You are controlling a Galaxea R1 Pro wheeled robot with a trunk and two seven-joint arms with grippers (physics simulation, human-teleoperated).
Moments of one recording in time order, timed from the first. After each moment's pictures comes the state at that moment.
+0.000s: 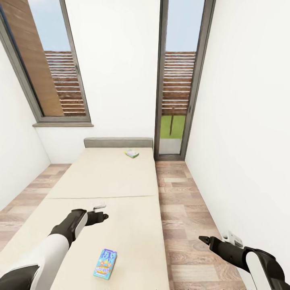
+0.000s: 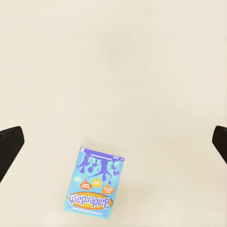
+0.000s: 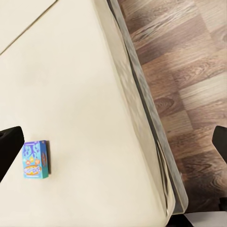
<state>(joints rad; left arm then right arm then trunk) -0.79 0.05 0.16 -0.42 -0.03 0.51 -0.16 -0.15 -0.08 -0.30 -1.43 -0.51 0.97 0.08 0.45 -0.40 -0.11</state>
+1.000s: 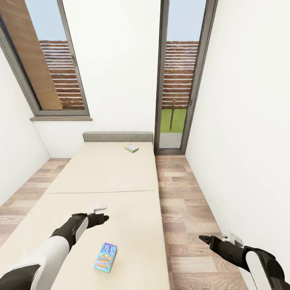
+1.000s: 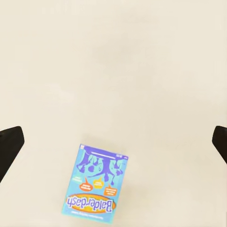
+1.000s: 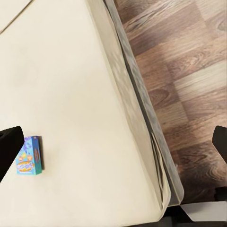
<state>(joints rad) -0.79 0.05 0.16 -0.35 -0.03 0.39 -0.15 -0.16 -0.08 -0.30 -1.42 -0.51 0.97 0.07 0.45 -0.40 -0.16</state>
